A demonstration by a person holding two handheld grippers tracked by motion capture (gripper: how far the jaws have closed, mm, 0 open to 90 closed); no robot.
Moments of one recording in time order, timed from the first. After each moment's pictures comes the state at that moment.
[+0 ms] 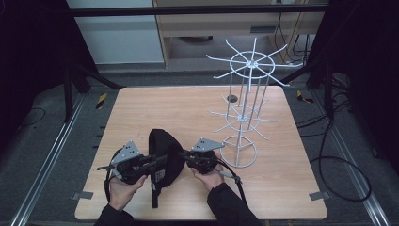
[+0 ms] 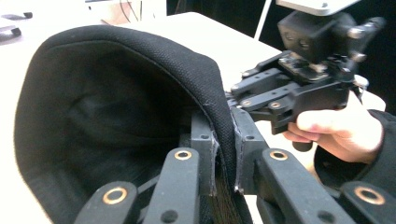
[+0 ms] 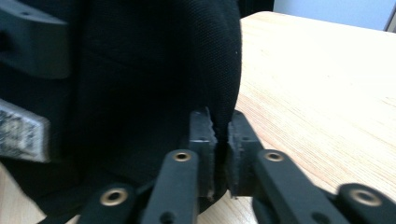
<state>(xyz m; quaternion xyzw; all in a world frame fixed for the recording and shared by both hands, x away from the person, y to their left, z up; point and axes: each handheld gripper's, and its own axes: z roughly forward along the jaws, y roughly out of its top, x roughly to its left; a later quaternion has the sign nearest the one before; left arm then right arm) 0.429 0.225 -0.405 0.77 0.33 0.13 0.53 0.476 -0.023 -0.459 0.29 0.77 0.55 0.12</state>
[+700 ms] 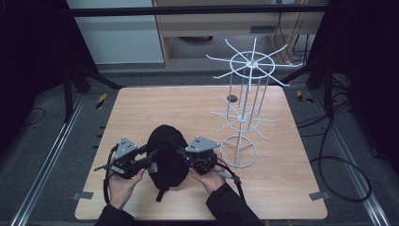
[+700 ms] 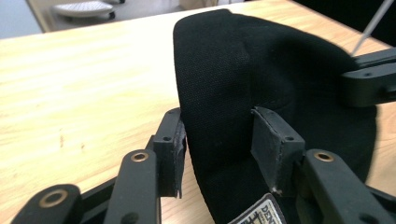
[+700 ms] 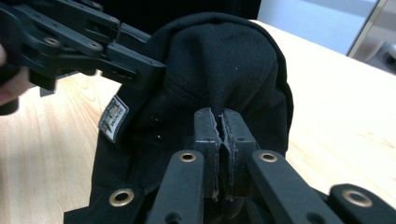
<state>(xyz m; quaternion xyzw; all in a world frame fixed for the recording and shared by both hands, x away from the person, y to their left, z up) 0.444 0.236 -0.420 0.75 0.43 0.23 0.45 0.455 -0.014 -0.417 0.28 0.80 0.51 0.17</state>
